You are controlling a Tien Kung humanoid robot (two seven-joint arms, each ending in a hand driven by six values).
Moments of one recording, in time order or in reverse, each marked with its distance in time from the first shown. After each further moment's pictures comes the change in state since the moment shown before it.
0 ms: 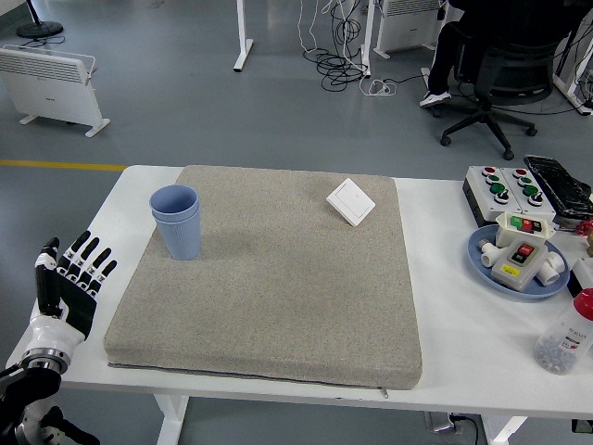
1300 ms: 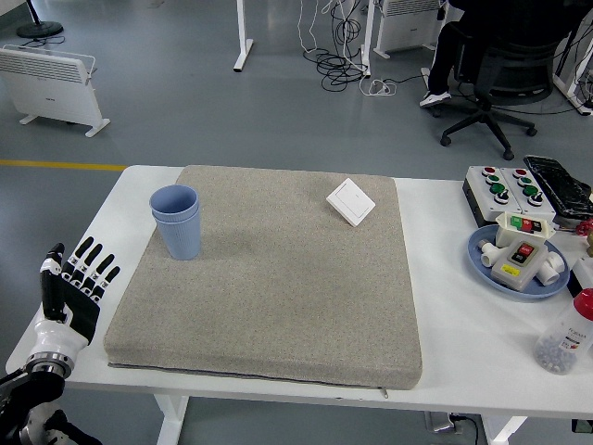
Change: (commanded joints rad) left arm 0.005 -0.007 0.003 0.022 0.003 0.002 -0.005; right arm -0.008 0.003 0.010 0.000 0.000 0.003 -0.002
